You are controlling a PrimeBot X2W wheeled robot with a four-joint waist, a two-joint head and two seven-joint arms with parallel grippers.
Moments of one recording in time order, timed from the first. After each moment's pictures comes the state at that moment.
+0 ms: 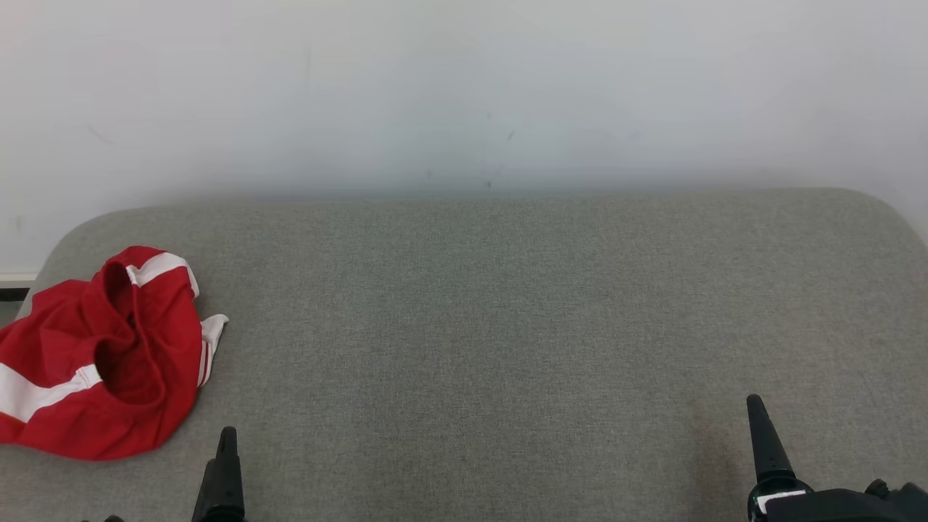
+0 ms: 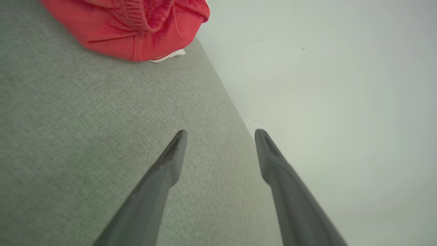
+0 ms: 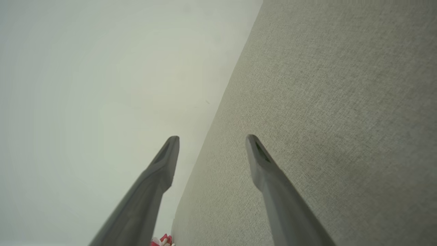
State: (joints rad) left arm -0.02 0.04 0.05 0.23 -1.14 -0.09 -0.04; right arm -0.02 -0.05 -0.05 0.25 1.24 0.13 -0.04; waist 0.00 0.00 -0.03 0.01
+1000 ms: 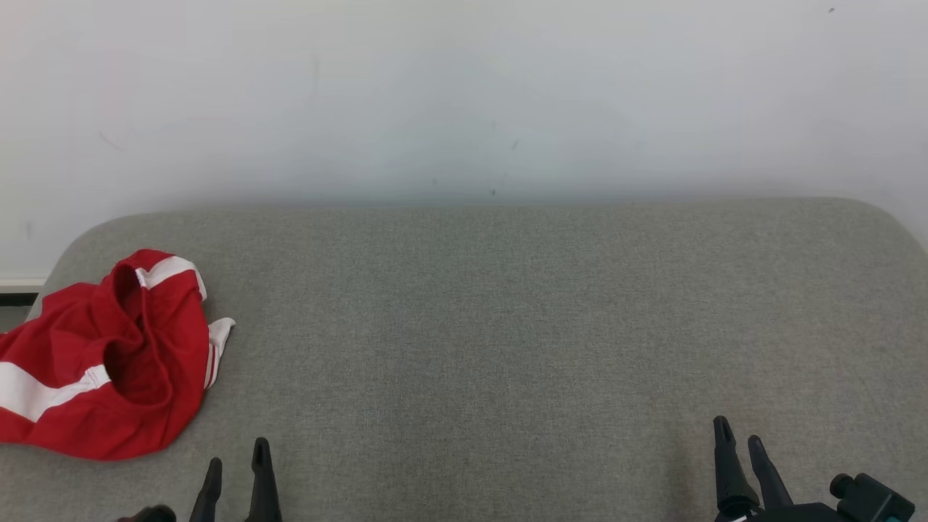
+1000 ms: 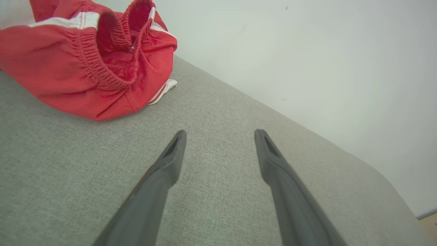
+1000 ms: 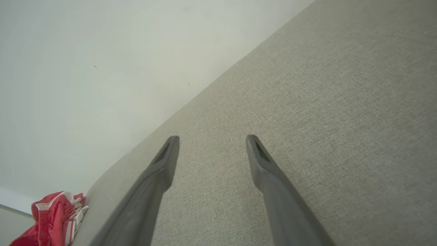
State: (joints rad) left arm 0.03 0.04 -0.01 0.20 -0.59 -0.04 -0.13; right arm -0.01 -0.05 -0.01 0.33 0.73 0.13 -0.13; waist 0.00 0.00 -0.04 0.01
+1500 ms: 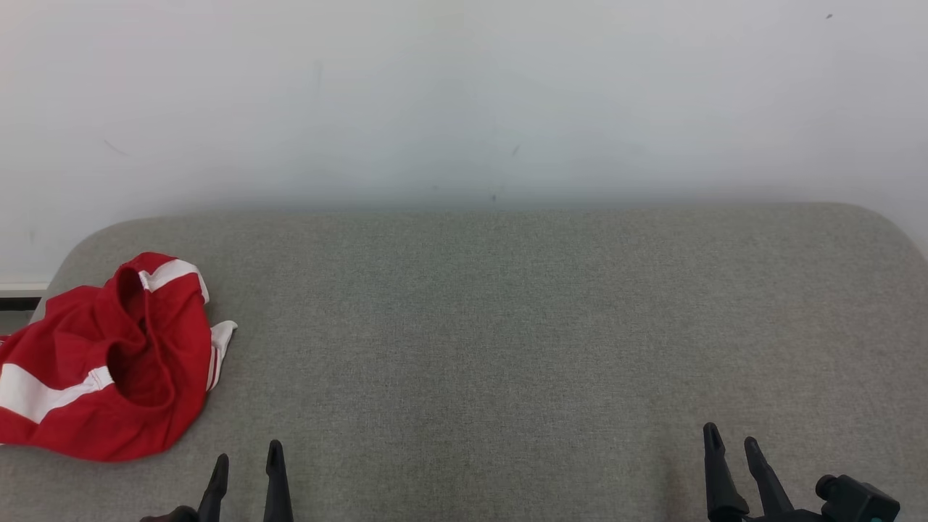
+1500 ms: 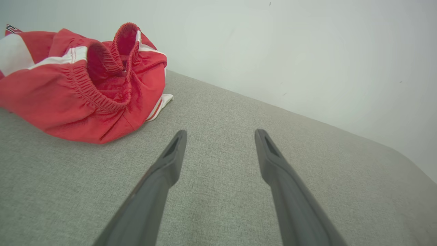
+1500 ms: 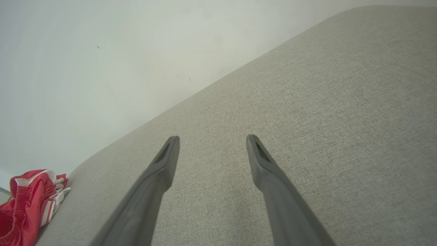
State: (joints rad) left arm 0.04 0.05 -0.04 0.19 -0.42 -0.04 -0.17; right arm 0.00 -0.05 0.01 0.33 0.58 0.13 -0.15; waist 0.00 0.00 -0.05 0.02
